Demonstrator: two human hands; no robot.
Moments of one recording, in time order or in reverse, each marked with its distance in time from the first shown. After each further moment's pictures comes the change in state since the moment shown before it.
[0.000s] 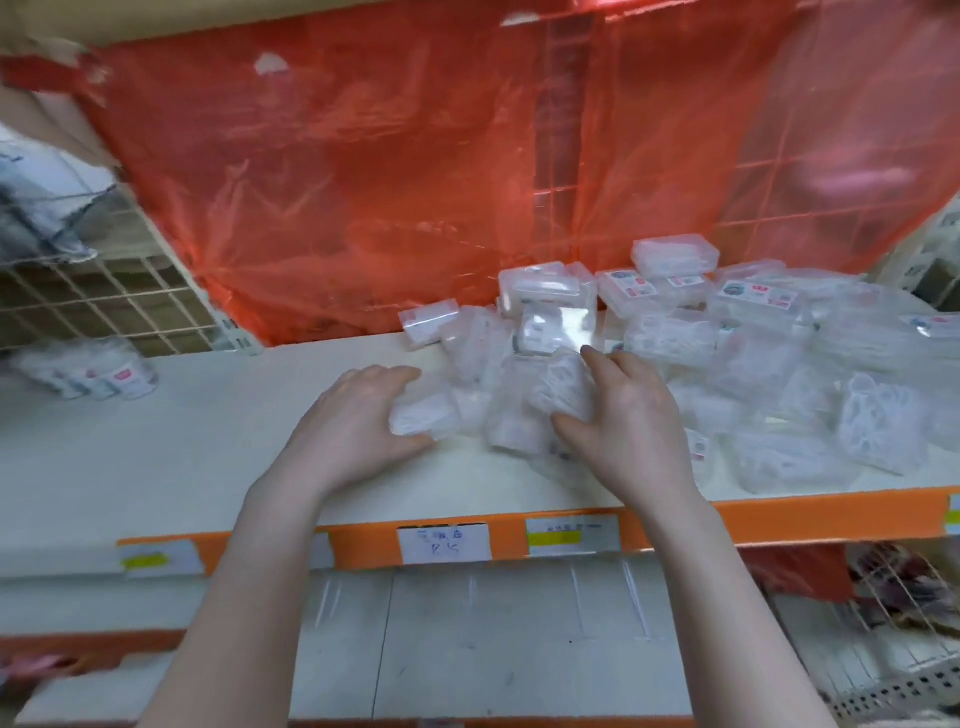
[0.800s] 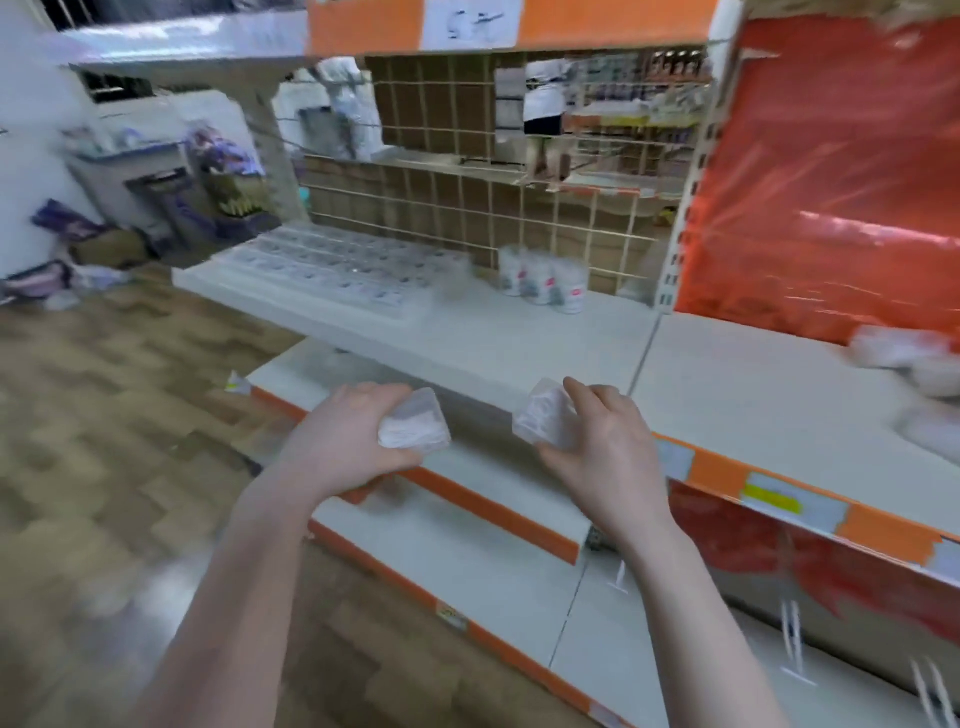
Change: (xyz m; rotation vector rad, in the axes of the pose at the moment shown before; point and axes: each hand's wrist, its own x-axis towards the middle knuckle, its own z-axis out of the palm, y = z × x) left_hand -0.323 -0.337 -0.107 -0.020 0.033 -0.487; right_hand -0.148 -0.381 0.188 0.130 -0.262 -0.459
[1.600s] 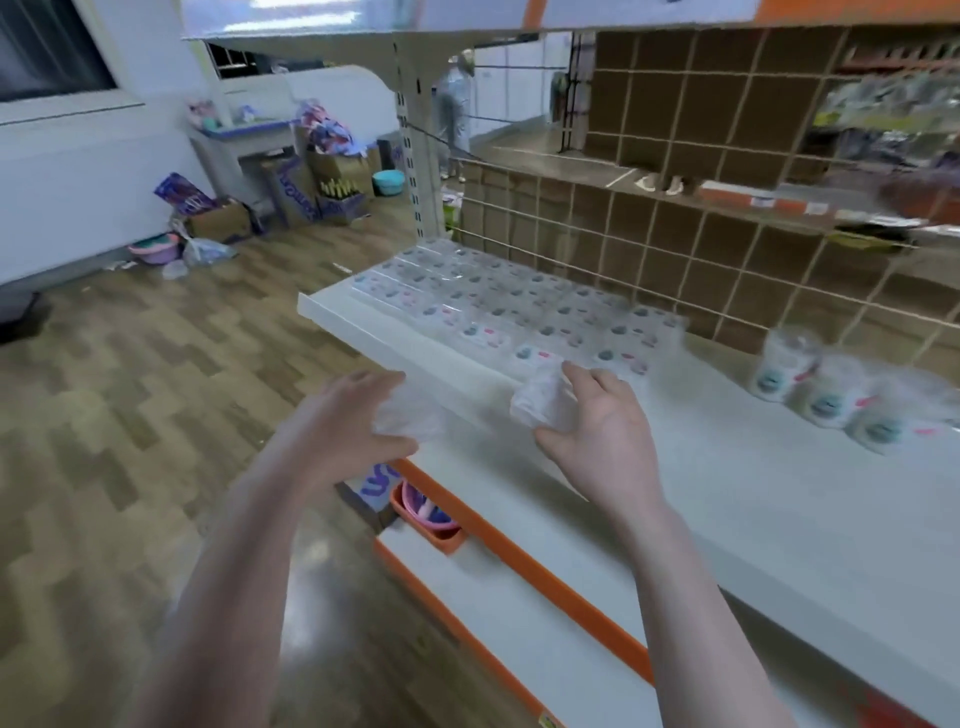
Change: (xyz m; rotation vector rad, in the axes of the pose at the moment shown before) left_hand 0.141 -0.281 -0.066 -0.025 0.071 -0.262; right_hand 0.236 -0.179 0.200 0.102 -0.155 -0.088
